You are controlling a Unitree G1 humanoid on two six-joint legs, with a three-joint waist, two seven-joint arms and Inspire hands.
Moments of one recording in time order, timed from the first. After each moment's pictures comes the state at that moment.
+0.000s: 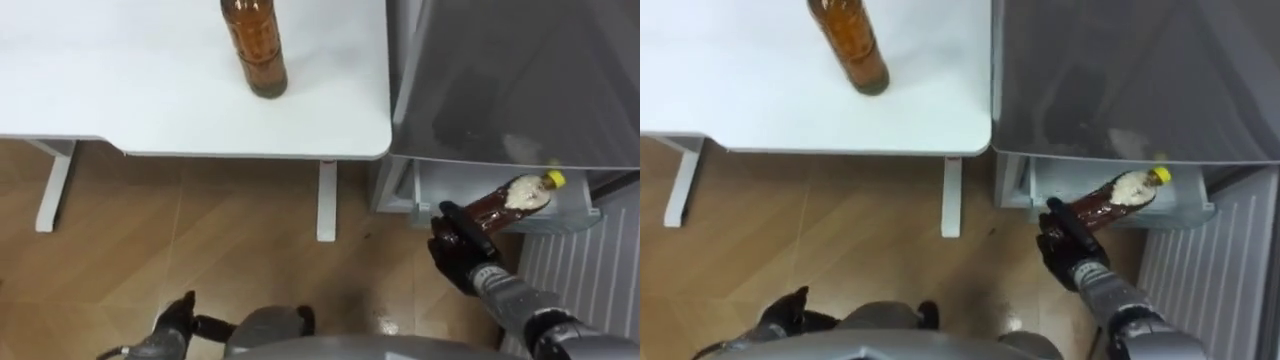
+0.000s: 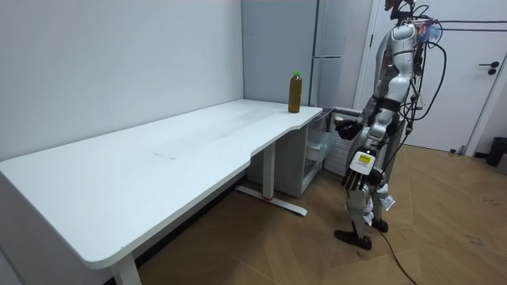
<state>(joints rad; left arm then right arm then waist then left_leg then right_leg) 0.04 0.23 -0.09 1.11 -0.05 0.05 0.01 -0.29 -0.24 0.03 1.31 1.29 0.15 0.18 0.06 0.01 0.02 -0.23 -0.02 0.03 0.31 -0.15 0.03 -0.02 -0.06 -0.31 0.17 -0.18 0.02</state>
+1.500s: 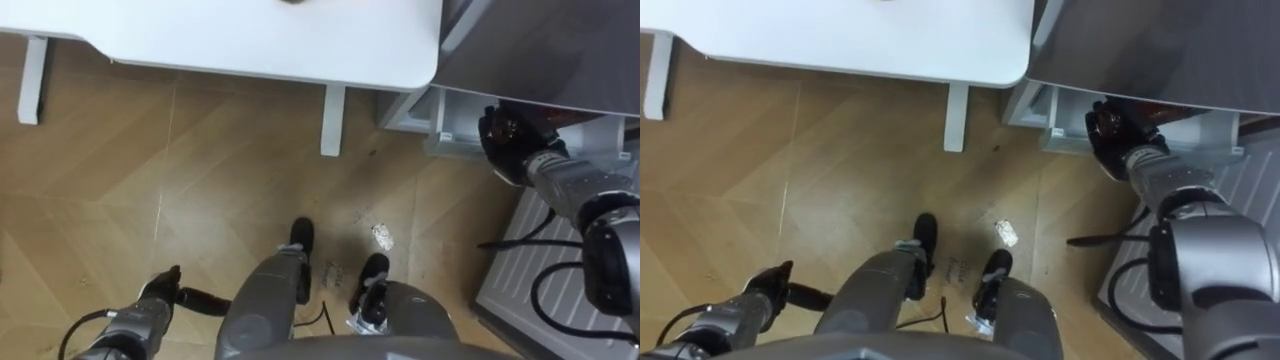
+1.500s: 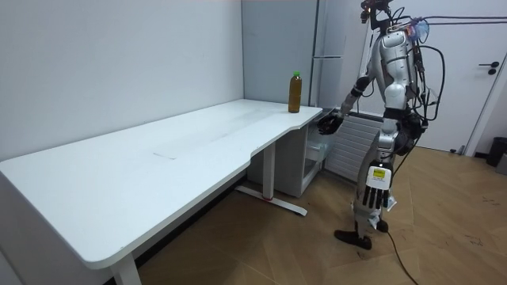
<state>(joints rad) -0.05 0.31 -0.17 1.19 -0.08 0.09 0.01 -0.61 -0.43 -0.03 1.41 1.42 0.21 0.02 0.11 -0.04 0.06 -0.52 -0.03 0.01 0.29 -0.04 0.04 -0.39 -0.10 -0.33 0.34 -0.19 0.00</state>
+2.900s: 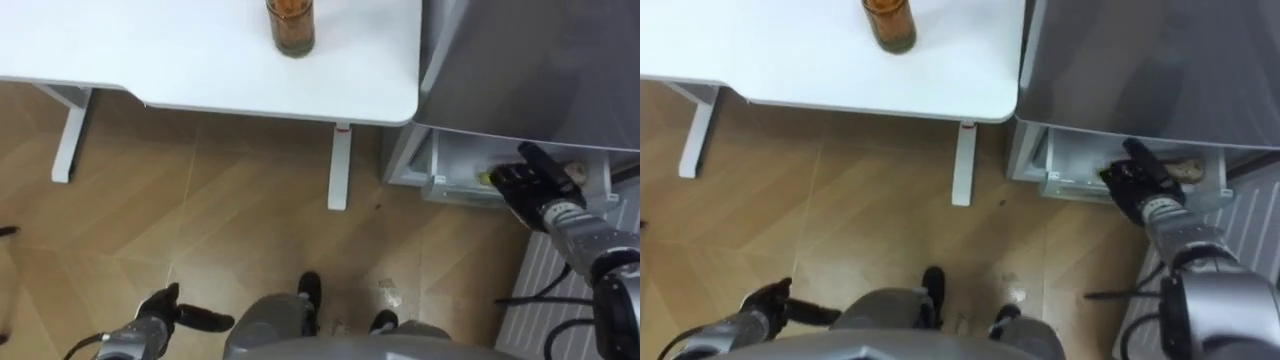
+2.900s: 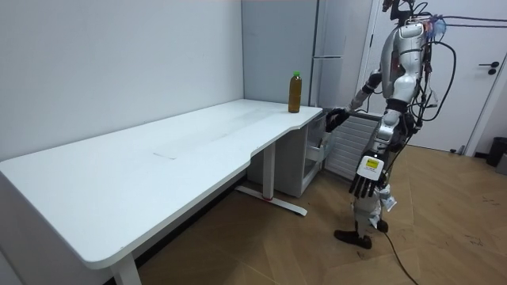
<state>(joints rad) 0.04 0.29 -0.08 1.14 -0.11 0.07 -0.02 -0.33 -0.45 -0.06 1.32 1.30 0.14 0.23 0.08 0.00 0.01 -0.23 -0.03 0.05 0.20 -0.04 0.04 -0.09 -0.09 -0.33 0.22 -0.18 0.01</state>
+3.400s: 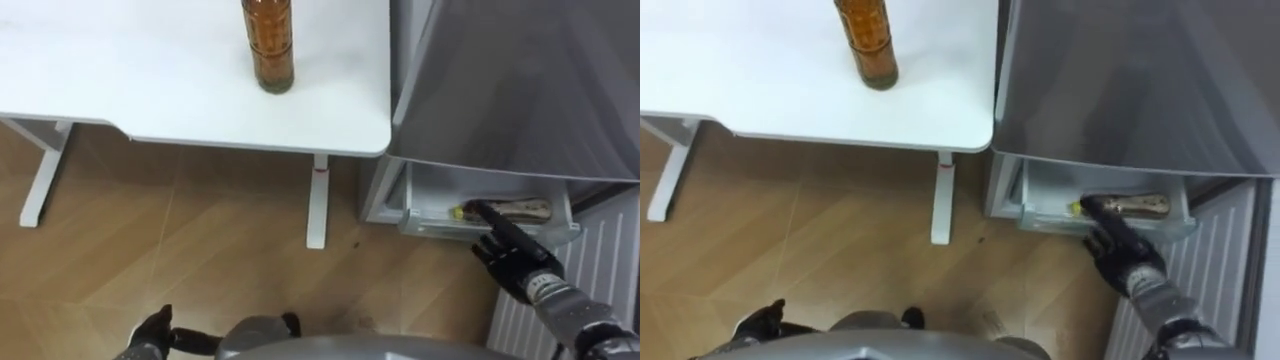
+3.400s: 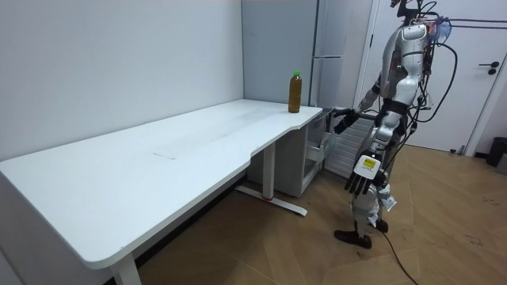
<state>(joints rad) 0.13 0.29 -0.05 1.09 -0.13 0.03 0.00 -0.07 -0.35 -0.01 1.26 1.08 0.09 0.27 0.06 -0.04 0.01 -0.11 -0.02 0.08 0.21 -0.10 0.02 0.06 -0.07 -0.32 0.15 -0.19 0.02</state>
